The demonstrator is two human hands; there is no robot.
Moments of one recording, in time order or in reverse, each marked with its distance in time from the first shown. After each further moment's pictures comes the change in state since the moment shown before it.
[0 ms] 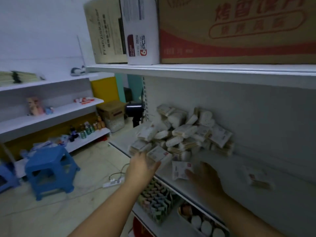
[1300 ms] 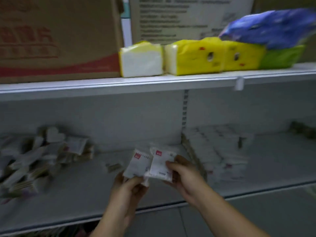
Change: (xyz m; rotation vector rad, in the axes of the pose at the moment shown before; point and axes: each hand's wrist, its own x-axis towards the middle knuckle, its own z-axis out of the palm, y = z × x) left_hand -0.209 0.246 0.077 -1.441 -0.892 -0.084; right_hand -0.238 0.135 -0.198 1.279 0.471 0.183
